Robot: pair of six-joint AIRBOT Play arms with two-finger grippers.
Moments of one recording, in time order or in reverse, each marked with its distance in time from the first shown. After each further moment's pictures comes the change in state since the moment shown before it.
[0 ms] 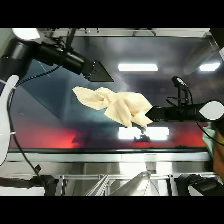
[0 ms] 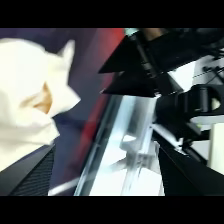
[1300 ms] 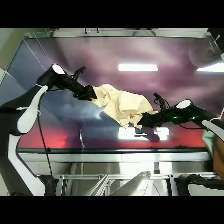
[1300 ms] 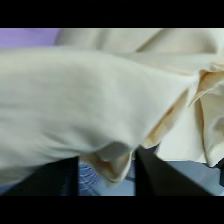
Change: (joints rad) left arm 0.129 -0.437 -0.090 0.302 0.250 -0.164; right arm -0.111 -0.547 0.001 0.420 0.023 -0.433
